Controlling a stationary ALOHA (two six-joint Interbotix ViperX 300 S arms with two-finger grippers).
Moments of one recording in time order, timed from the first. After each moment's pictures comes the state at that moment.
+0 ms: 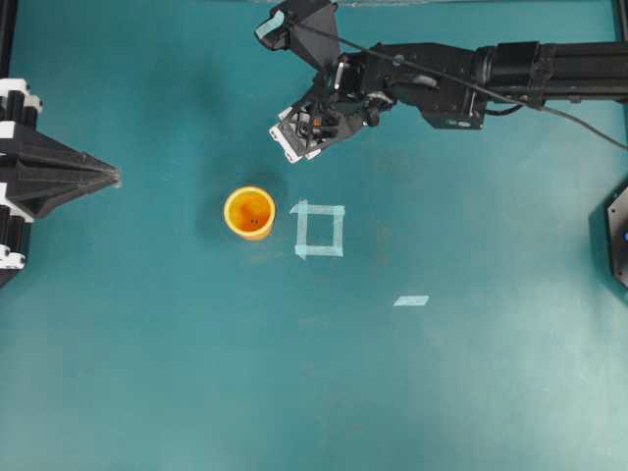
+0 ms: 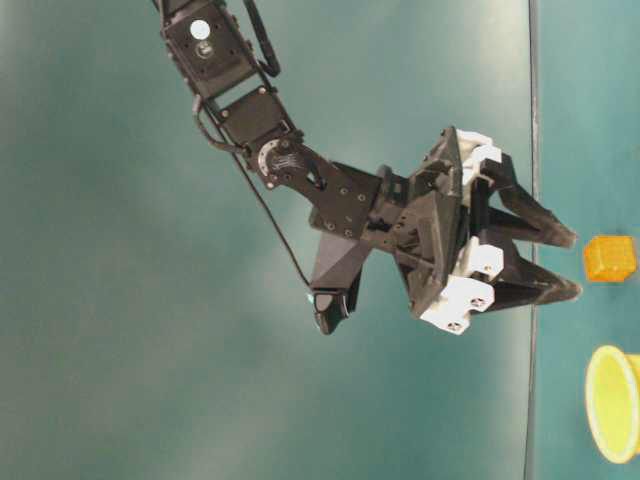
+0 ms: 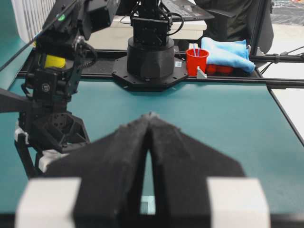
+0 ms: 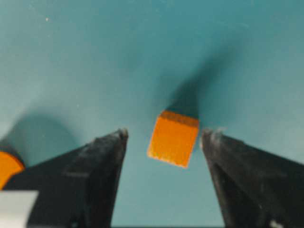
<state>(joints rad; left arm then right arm) 0.00 -0.97 1.17 0.00 -0.25 -0.01 -0.28 0.36 0.14 -0.10 0.66 0.73</state>
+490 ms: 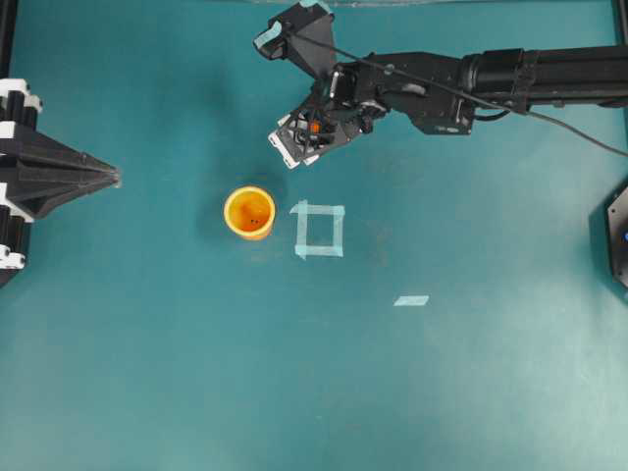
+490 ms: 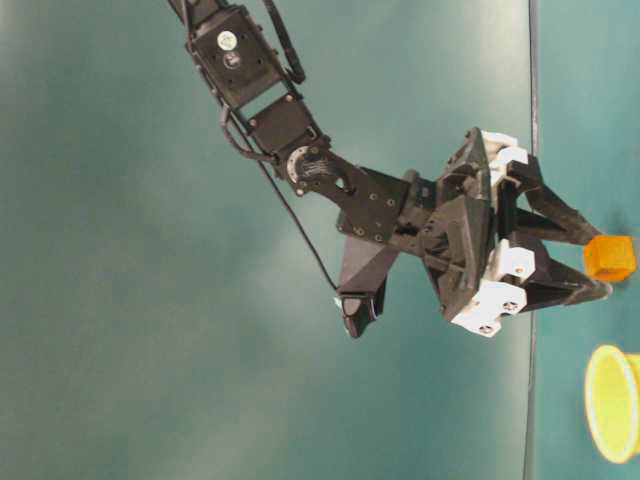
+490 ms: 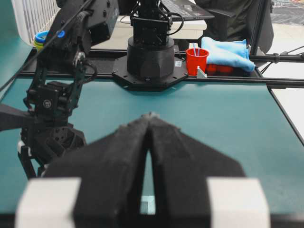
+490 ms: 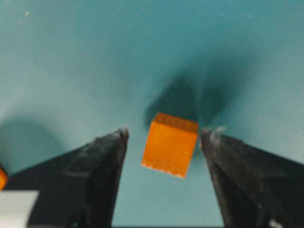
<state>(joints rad) 0.00 -0.97 1.17 0.00 -0.25 -0.01 -0.28 0.40 0.14 -0.10 0.63 0.73</state>
